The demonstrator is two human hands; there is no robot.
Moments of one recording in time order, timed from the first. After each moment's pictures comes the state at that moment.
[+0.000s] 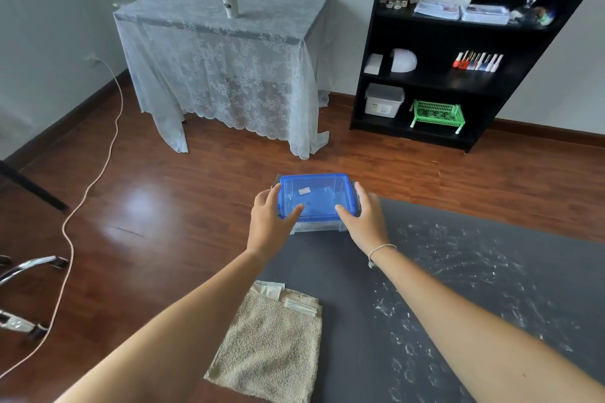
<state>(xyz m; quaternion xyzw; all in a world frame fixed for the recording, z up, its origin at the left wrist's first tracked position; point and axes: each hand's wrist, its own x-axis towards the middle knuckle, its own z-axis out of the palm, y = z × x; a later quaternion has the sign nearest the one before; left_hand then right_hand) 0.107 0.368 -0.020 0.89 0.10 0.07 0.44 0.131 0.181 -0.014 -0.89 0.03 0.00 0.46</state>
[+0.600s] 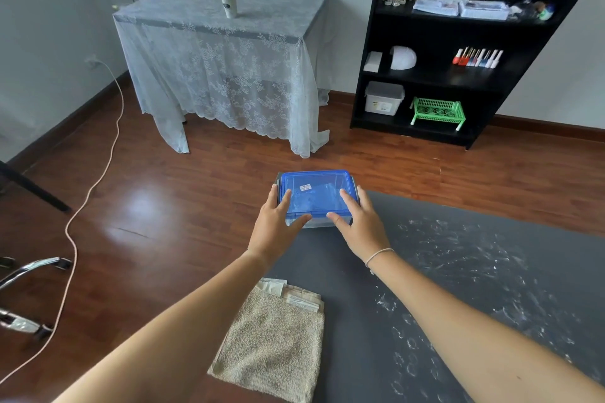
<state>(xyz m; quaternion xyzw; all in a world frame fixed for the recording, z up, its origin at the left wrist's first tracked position) 0.102 0.366 -0.029 0.94 0.04 0.03 0.34 0.115 0.182 -0.019 -0.94 -0.06 0.00 0.34</state>
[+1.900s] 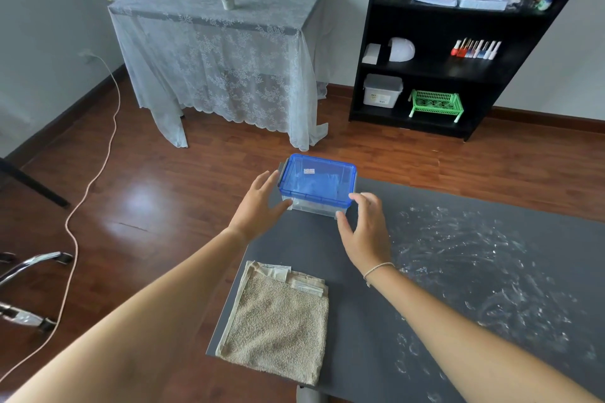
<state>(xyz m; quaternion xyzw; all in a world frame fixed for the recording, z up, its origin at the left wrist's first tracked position) 0.105 0.408 -0.013 0.94 -0.01 0.00 0.34 0.071 0.193 -0.018 -0.91 -0.04 -0.15 0.38</state>
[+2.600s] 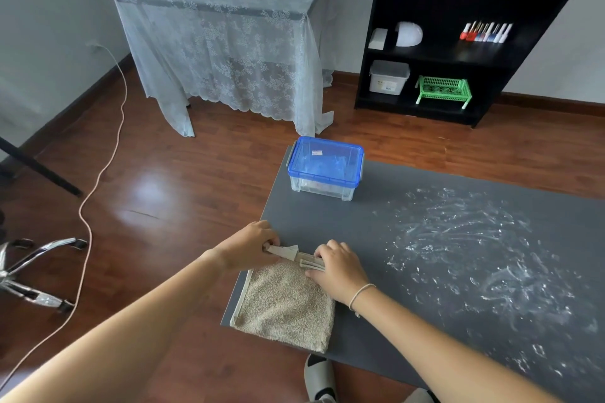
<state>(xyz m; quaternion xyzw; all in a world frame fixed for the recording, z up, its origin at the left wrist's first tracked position) 0.026 0.439 -0.033 0.95 -0.15 -0.19 0.20 -0.001 0.228 -0.050 -0.95 -0.14 0.16 0.21</state>
